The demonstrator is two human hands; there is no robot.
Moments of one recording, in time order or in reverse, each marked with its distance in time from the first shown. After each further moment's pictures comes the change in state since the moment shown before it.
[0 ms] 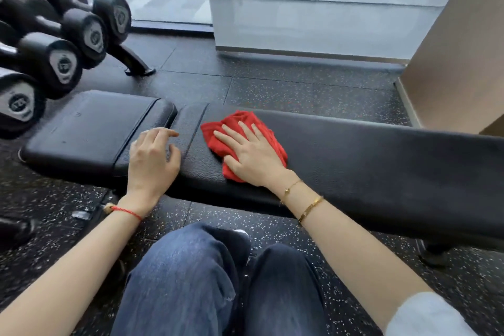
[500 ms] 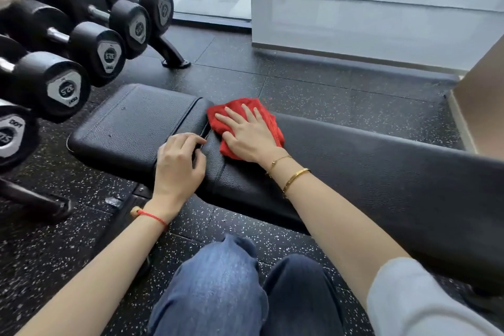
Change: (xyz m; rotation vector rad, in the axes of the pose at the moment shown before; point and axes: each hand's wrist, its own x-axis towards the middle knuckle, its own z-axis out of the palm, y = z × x) left_hand 0.006 -0.045 0.000 0.018 -0.007 -0.035; right_hand 0.115 -0.053 0.004 0.065 -0.078 -0.013
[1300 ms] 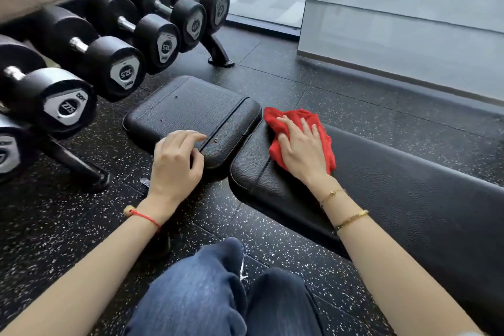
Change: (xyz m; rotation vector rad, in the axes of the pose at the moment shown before) left_hand -0.028 -0.056 -0.040 0.072 0.128 -0.057; right_hand -0.023 0.005 0.012 0.227 0.244 0.107
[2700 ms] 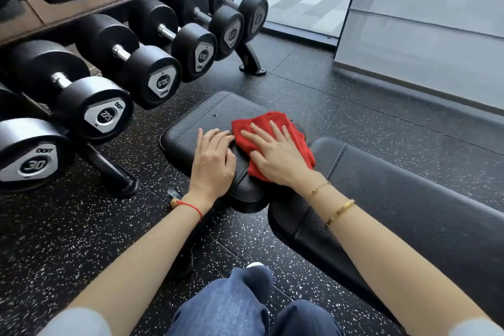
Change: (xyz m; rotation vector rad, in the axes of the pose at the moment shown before) left_hand 0.058 -0.056 0.035 -0.023 -0.061 -0.132; right_hand 0.087 -0.099 0.071 -0.118 -0.283 -0.365
